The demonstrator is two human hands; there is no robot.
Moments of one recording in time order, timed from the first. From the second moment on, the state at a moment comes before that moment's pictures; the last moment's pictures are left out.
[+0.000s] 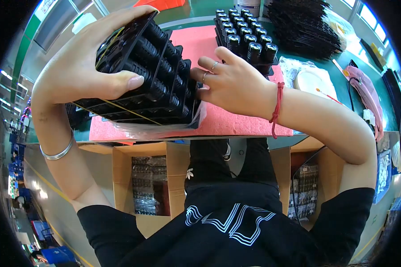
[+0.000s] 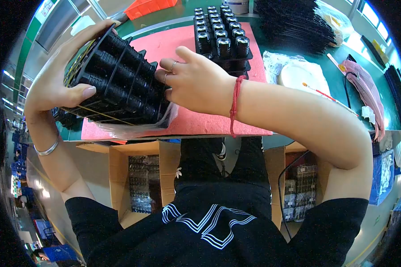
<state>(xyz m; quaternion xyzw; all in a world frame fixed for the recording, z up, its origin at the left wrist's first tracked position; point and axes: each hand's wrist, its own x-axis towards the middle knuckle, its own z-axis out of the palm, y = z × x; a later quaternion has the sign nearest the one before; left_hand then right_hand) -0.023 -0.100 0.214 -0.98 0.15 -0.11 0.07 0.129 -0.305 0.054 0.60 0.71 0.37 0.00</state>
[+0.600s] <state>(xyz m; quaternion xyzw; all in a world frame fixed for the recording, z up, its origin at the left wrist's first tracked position) -0.007 -0.113 0.191 -0.99 0.12 -0.11 -0.02 0.126 -0.298 0.045 0.63 0.68 0.36 0.05</state>
